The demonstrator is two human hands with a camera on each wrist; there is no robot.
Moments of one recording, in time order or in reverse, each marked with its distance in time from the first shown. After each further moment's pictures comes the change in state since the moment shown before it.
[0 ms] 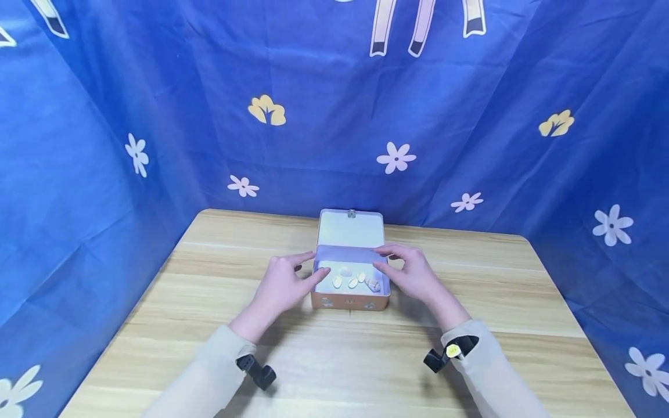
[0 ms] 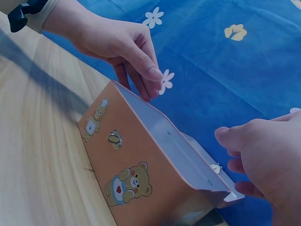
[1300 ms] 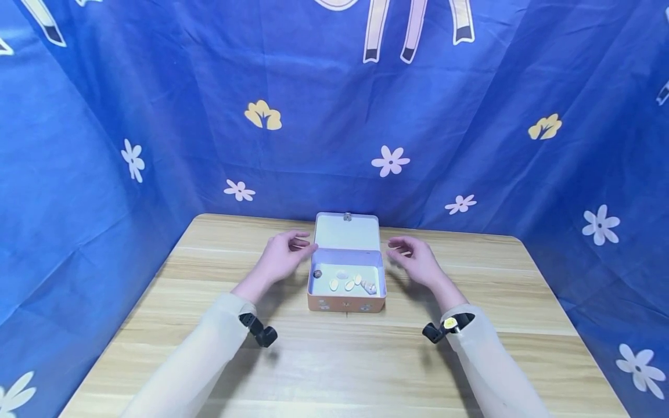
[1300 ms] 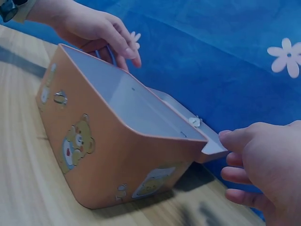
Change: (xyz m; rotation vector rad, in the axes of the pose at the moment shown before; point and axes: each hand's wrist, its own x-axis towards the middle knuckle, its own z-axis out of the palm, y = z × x) left_hand 0.063 -0.036 -0.002 -0.213 -0.144 -0.159; right_hand 0.013 0.056 -0.019 0.091 0.010 0.301
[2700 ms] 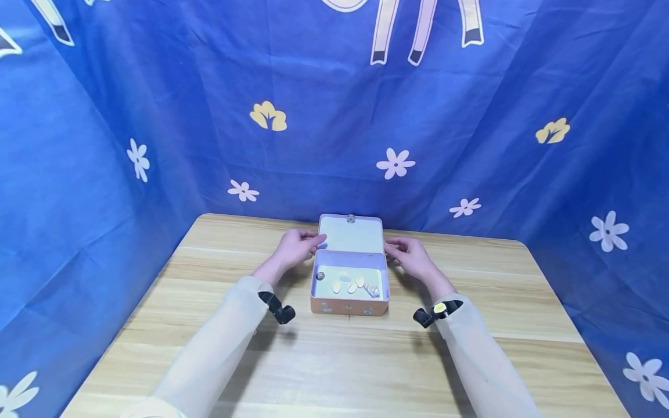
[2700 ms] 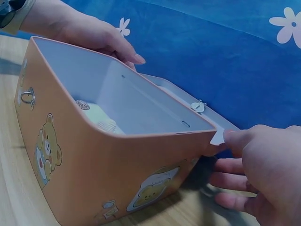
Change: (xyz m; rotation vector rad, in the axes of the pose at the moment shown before) left_hand 0.043 -0.016 0.019 -0.237 -0.052 -0.265; right_hand 0.035 0.021 0.016 0.093 -0.045 0.127
